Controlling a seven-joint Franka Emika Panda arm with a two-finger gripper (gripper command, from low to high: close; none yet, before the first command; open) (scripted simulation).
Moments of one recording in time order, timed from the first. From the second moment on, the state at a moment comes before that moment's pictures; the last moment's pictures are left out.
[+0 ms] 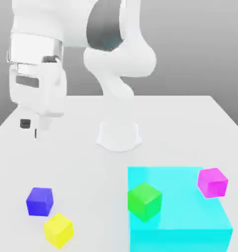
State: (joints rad) arm -0.38 -0.16 -0.01 -2.56 -0.03 2.64 1.57
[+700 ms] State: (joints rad) arm -0.50 0.33 -0.03 -2.63 0.06 2.96 1.84
